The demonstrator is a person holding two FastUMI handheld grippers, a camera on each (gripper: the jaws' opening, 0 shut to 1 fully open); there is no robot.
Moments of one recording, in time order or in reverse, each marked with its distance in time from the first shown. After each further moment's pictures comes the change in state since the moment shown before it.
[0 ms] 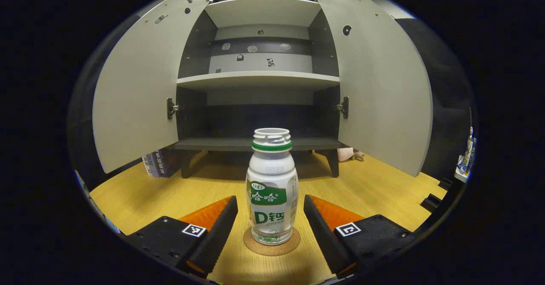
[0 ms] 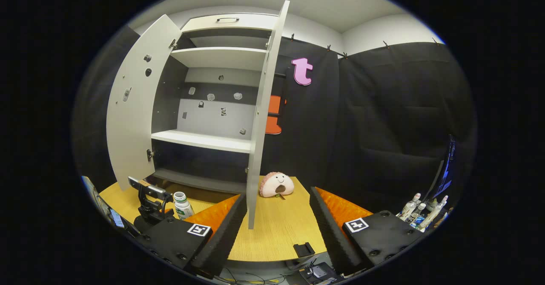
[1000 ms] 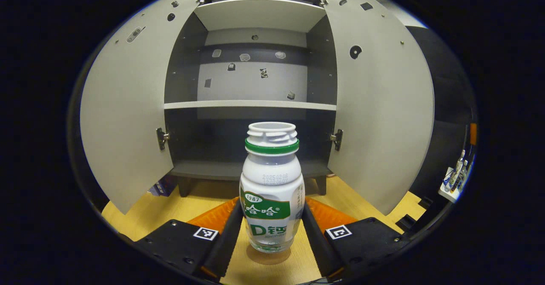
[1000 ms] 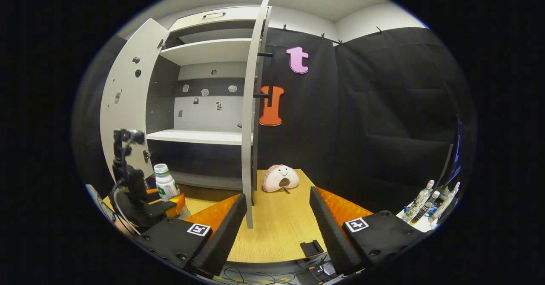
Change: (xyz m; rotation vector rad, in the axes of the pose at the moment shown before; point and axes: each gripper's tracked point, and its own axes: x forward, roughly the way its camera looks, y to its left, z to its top) left arm -0.012 0.005 0.114 -0.010 0.006 -0.072; right arm 0.038 -0.007 -0.020 0.071 0.029 0.035
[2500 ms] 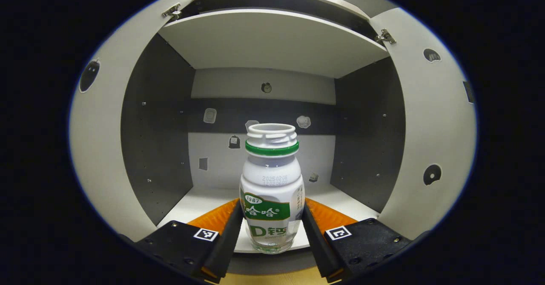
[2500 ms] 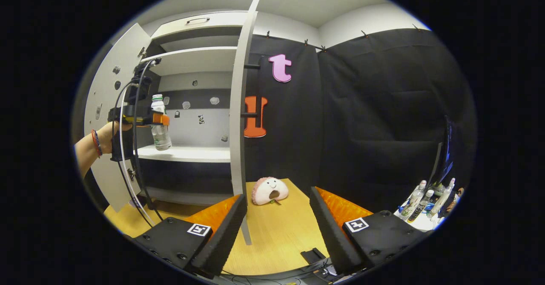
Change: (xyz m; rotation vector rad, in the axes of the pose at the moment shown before) left arm 0.159 0.073 0.268 0.022 -0.156 -0.026; right arm 0.023 -0.010 0.045 0.051 -0.074 -0.158
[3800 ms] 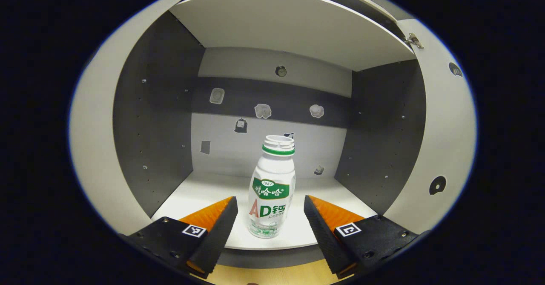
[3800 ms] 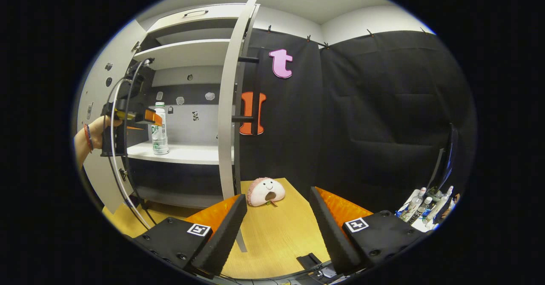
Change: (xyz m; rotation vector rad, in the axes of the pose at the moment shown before) left arm -0.010 0.010 -0.002 -0.122 0.083 0.034; right arm 0.038 0.003 0.008 -0.038 0.054 0.003
